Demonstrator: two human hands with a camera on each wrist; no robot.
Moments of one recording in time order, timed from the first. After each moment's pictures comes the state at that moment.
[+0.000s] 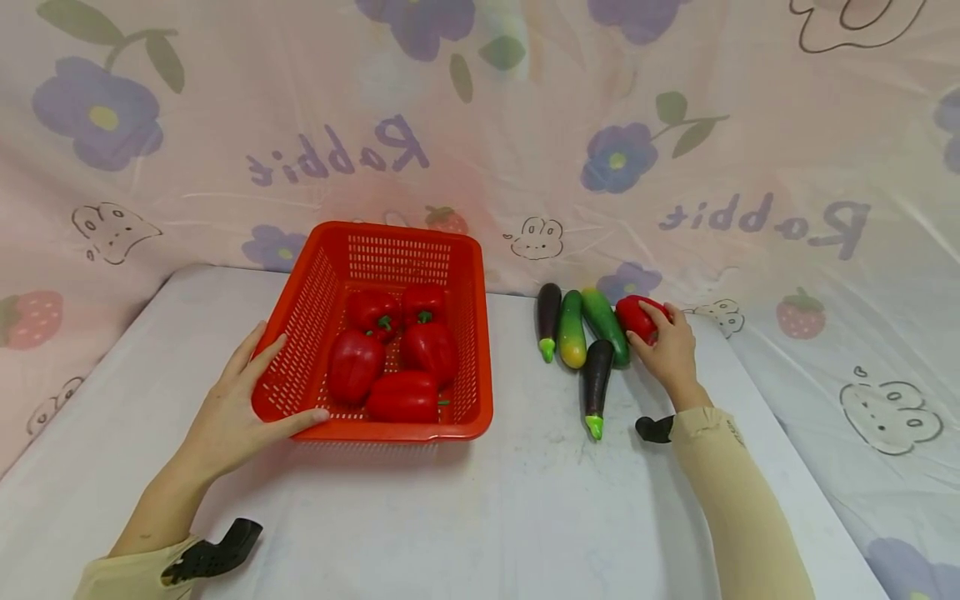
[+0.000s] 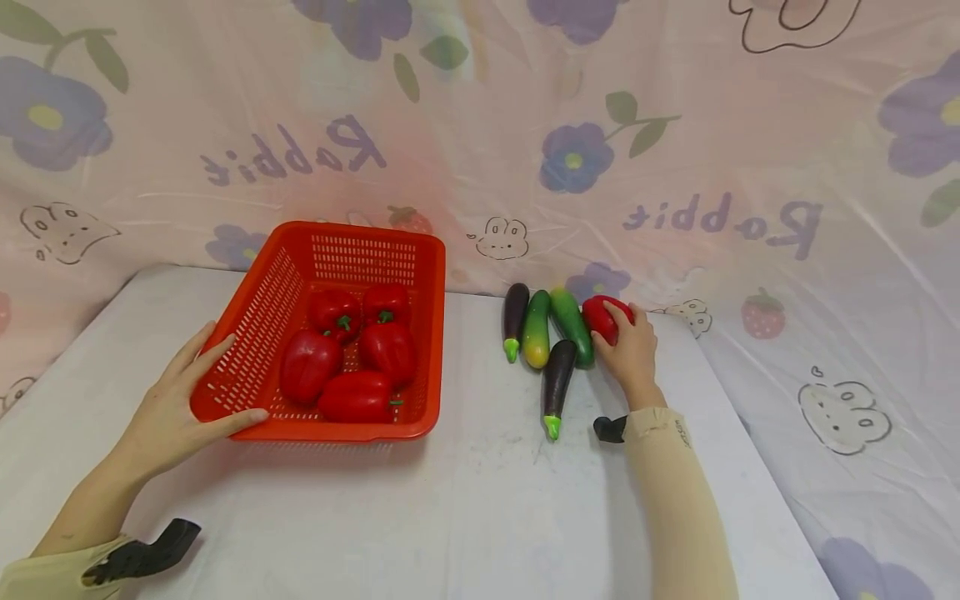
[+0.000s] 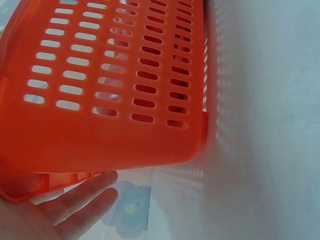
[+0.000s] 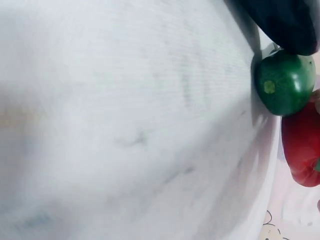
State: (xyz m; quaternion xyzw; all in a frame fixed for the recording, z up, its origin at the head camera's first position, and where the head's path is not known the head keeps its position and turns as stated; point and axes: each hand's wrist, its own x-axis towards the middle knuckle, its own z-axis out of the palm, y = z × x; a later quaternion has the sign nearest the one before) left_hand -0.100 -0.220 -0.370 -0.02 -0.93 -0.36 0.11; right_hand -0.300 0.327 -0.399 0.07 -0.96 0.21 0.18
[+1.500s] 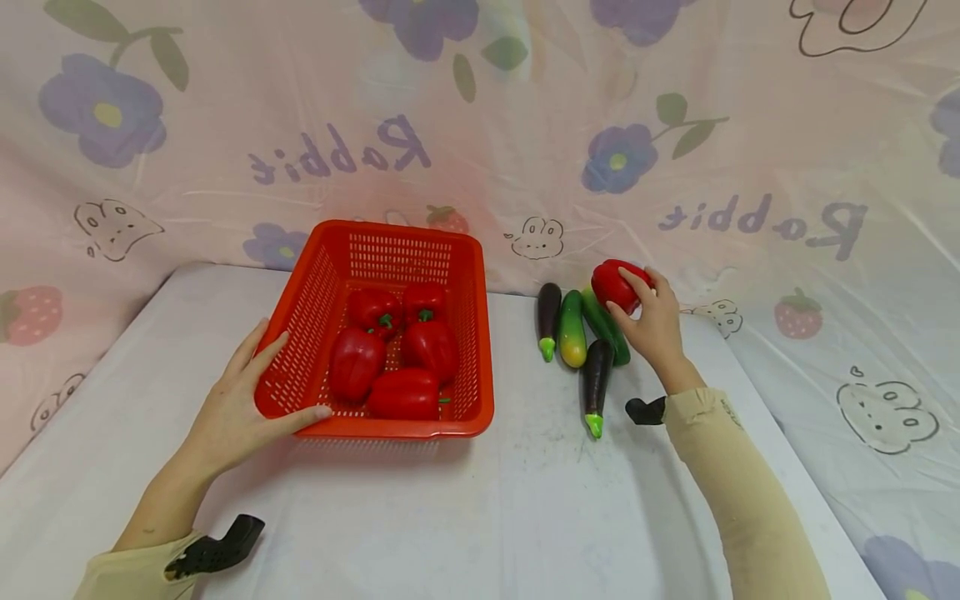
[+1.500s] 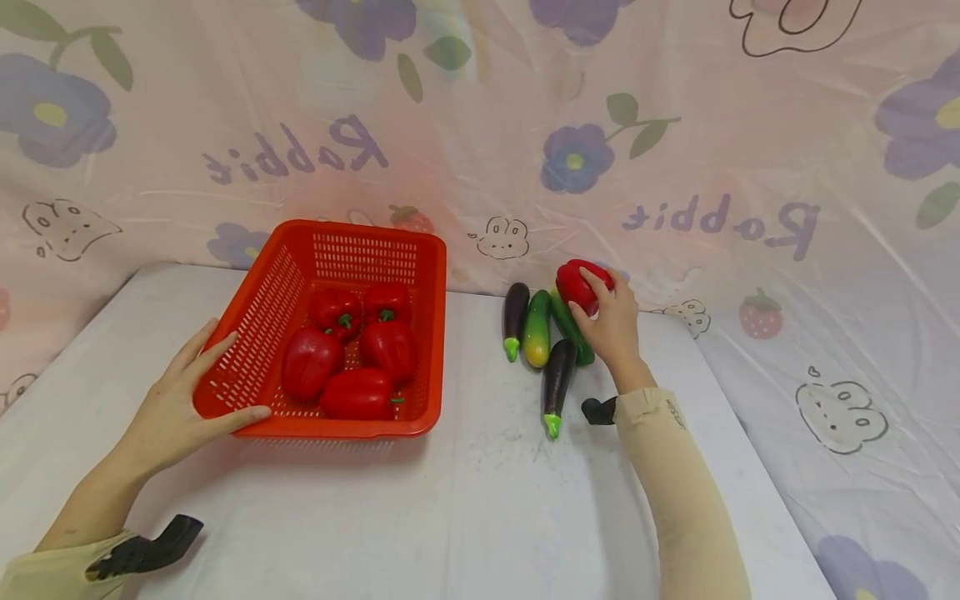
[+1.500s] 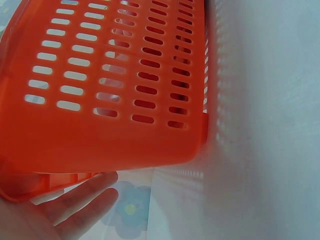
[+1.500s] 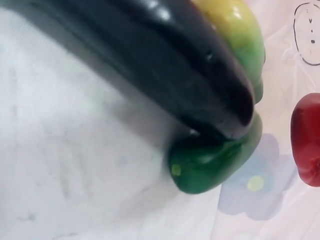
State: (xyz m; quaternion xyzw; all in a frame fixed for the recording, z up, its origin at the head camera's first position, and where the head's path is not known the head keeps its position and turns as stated) left_hand -0.100 -0.221 -0.370 -0.03 -0.93 -0.36 0.10; right_hand -0.303 0.281 -0.353 0.11 -0.95 0.22 0.21
